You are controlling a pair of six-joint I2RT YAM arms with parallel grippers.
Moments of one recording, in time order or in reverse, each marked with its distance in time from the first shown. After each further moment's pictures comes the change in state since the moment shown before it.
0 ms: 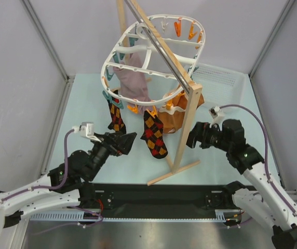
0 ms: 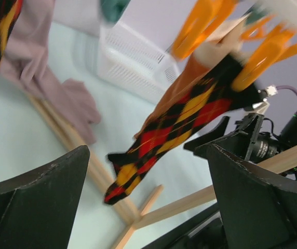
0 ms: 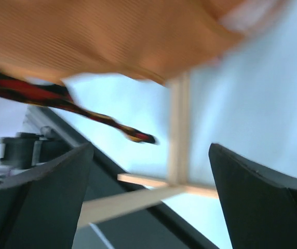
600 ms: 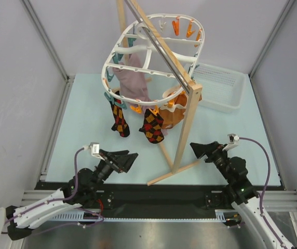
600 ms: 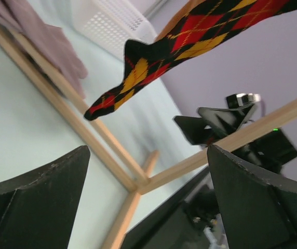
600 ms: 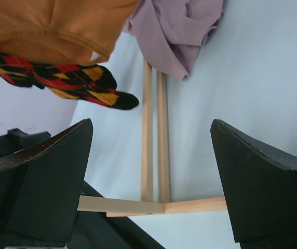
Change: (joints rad) left arm 0.097 -0.496 -0.606 0.155 0.228 -0.109; right arm 0.010 -0.716 -0.703 0.354 0.343 0.299
